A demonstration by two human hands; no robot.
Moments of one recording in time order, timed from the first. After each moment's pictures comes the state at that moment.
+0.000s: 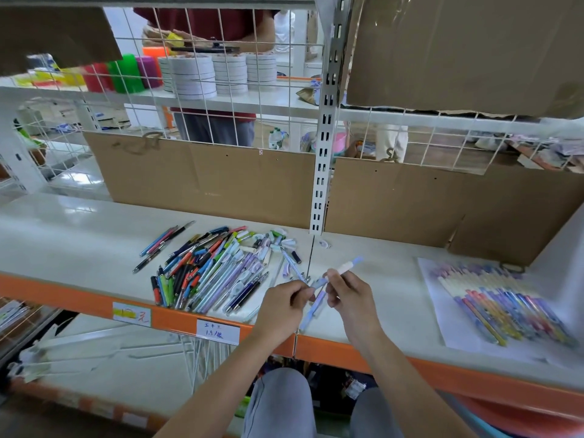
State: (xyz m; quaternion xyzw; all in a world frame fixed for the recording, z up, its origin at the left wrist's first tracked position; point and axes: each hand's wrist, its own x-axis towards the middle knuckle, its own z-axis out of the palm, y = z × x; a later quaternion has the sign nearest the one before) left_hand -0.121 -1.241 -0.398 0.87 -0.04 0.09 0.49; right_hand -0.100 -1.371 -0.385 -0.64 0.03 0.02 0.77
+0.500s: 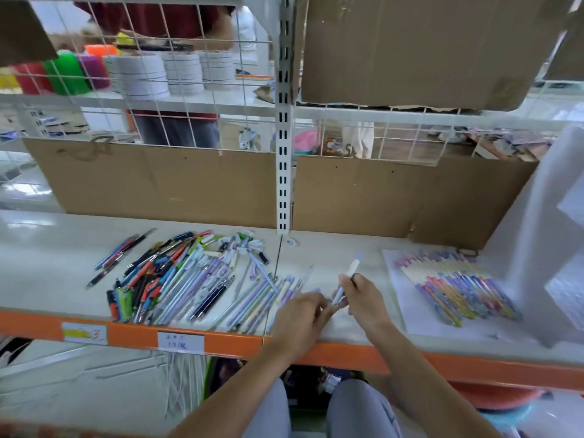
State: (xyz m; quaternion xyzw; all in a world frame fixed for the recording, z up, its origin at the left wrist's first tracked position) left_hand -0.106 -1.311 -0.431 0.93 -0.14 0.09 0.31; right_hand -0.078 -1.449 -0.403 -0.85 0.09 0.01 0.52
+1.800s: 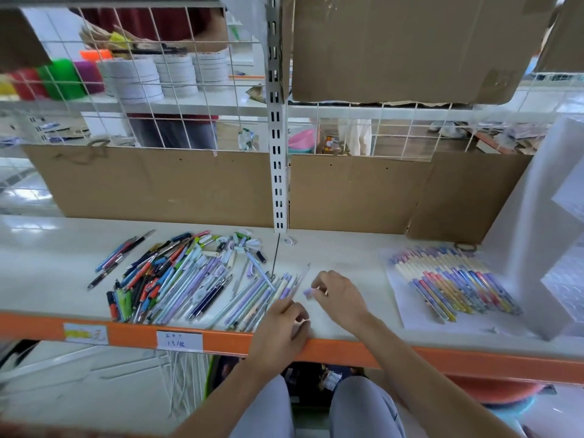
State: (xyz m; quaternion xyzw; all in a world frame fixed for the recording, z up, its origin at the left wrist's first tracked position) left_hand -0.126 -1.286 -0.450 0.93 -0.16 0.13 0.29; right_hand -0.072 -1.437 -0.410 -0.96 -0.11 0.01 0.27
